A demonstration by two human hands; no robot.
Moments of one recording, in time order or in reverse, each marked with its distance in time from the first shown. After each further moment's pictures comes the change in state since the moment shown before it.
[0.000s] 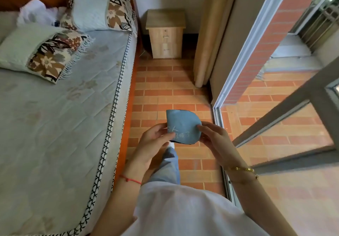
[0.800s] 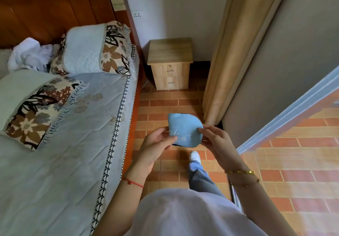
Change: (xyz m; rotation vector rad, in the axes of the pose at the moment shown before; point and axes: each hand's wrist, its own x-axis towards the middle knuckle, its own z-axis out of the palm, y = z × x) left_hand 0.401 0.234 -0.014 0.087 0.015 0.031; right_hand 0.425 -0.197 0.021 0.021 0.023 0.038
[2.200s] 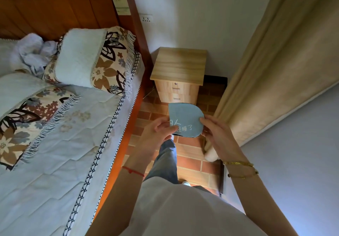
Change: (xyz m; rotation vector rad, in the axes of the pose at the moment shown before) left_hand 0.319 0.184 0.063 -0.132 0.198 -0.038; right_hand 0.348 -0.189 -0.037 -0.013 -0.175 0.020
